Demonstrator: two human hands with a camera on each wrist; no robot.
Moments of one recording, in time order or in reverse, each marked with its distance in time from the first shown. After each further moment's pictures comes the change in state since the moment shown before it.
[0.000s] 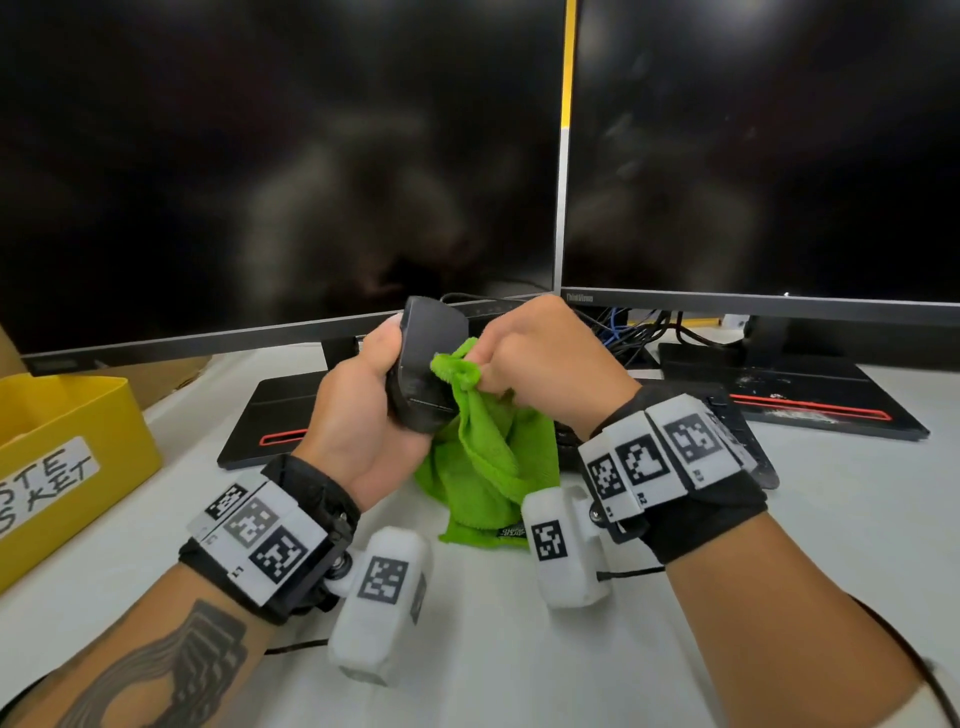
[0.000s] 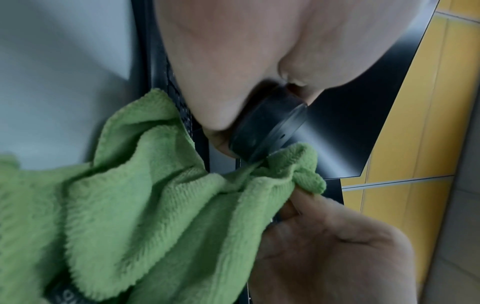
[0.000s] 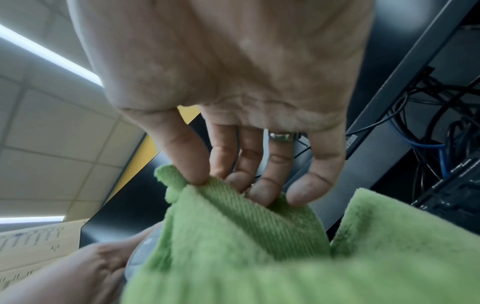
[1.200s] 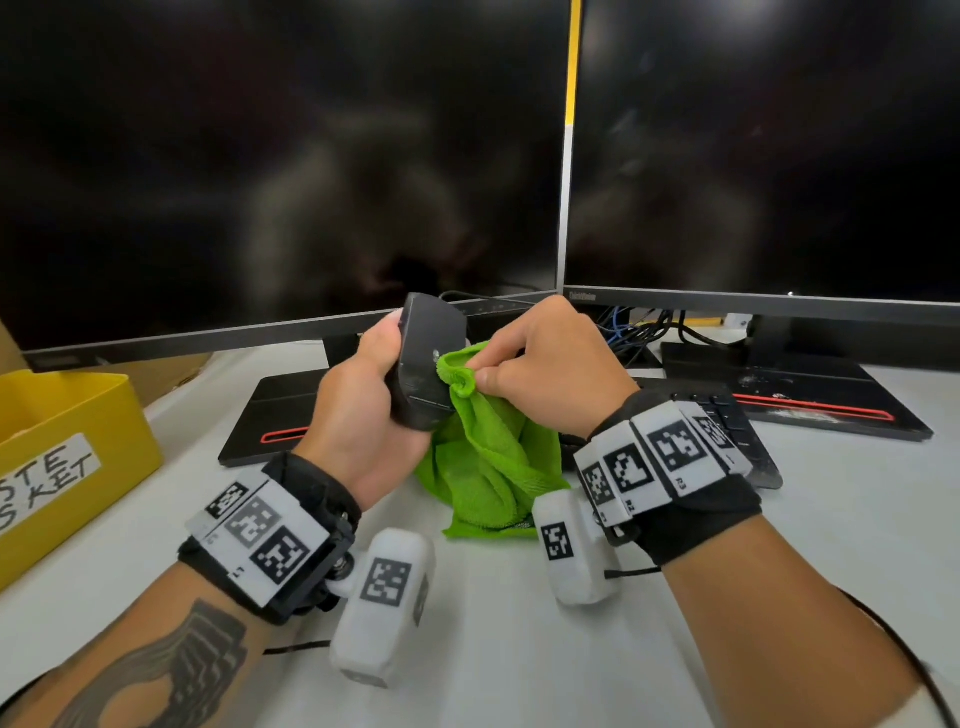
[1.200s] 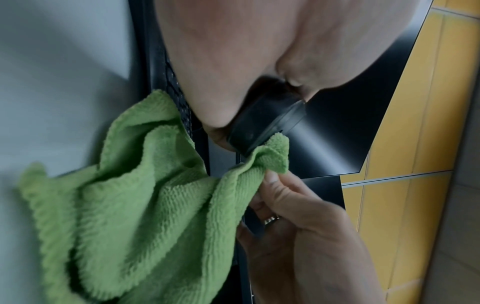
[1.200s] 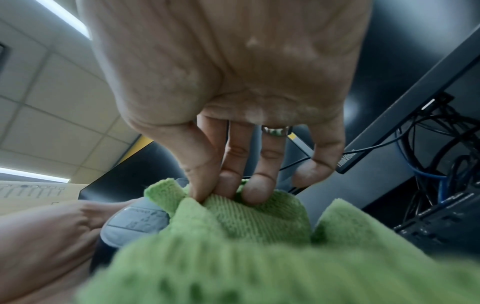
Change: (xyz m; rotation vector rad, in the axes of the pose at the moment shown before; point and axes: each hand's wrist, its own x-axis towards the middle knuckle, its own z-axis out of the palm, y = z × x) left_hand -0.002 0.001 0.003 -0.045 -0.014 0.064; right_hand -0.005 0.009 0.000 -0.151 0.100 -0.081
